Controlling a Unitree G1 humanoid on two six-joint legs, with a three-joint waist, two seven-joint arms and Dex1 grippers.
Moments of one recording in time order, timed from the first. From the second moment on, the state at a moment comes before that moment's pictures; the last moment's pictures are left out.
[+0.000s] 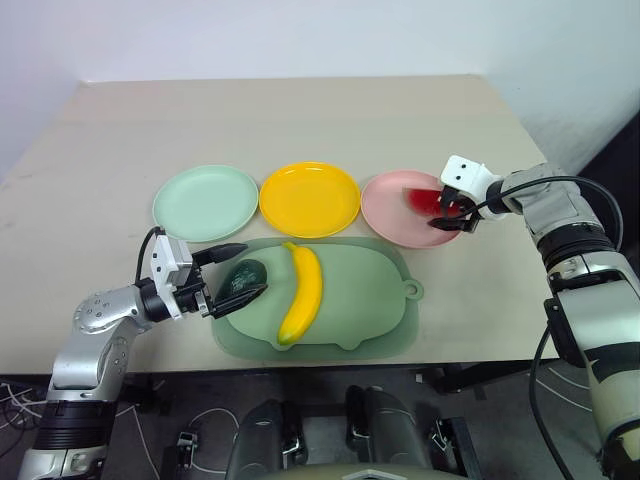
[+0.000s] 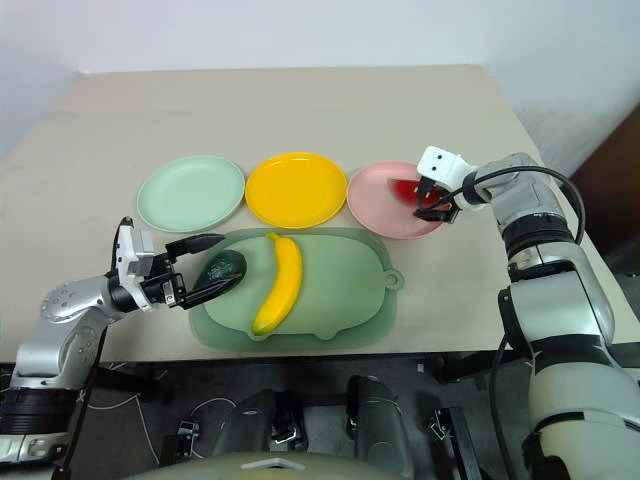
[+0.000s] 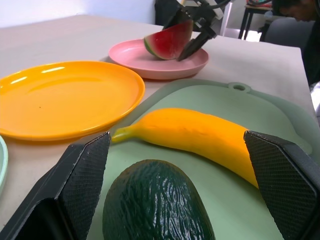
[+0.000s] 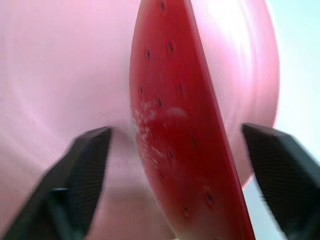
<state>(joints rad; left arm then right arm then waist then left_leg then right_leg) -0.12 0.61 0.15 -0.08 -0.53 0.15 -1.11 -1.11 -0.68 0.29 1.05 -0.25 0.04 1.00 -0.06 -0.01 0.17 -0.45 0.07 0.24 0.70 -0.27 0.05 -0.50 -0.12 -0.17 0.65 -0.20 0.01</state>
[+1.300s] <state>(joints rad) -0.18 0.67 0.18 -0.16 -0.59 0.30 -1.08 -0.82 -0.36 0.01 -0.16 0.79 1.61 0.42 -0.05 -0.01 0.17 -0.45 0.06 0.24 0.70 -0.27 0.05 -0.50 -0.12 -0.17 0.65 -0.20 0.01</state>
